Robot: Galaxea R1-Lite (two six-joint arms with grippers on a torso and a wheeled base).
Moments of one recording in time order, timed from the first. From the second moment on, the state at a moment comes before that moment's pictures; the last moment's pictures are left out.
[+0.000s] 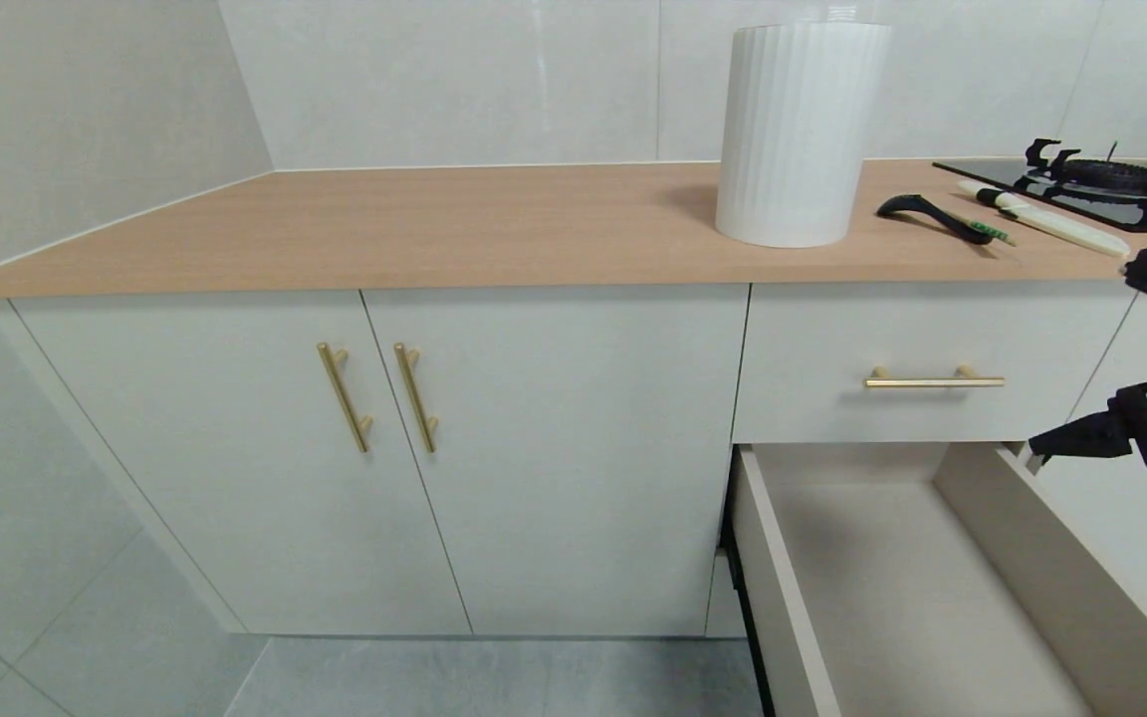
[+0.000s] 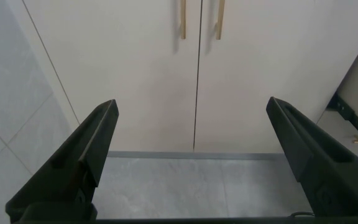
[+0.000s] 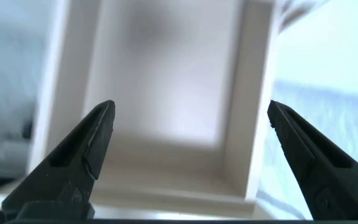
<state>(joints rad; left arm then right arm) 0.00 0.00 0.00 -0.02 0.01 -0.01 0.07 1.42 -1.21 0.54 -0.06 -0.13</state>
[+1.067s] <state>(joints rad) 0.00 0.00 0.00 -0.01 0.01 -0.01 0.04 1.50 -1.61 0.57 -0.06 -0.13</state>
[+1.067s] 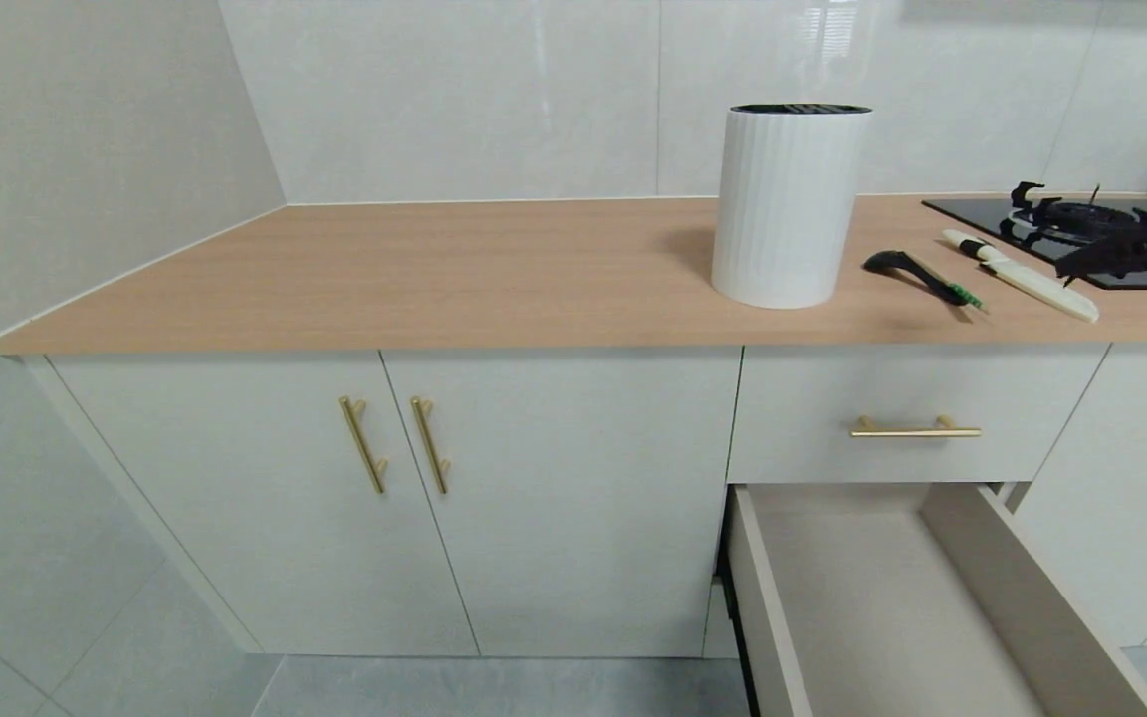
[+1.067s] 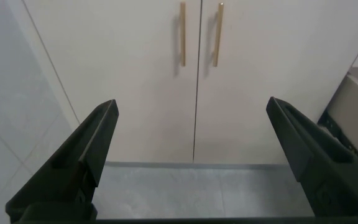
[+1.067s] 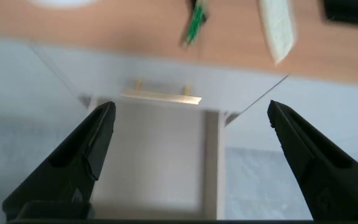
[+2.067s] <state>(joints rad) 0.00 0.00 0.00 -0.02 0.01 -0.01 0.05 1.91 -2.00 0.74 -0.06 0.15</state>
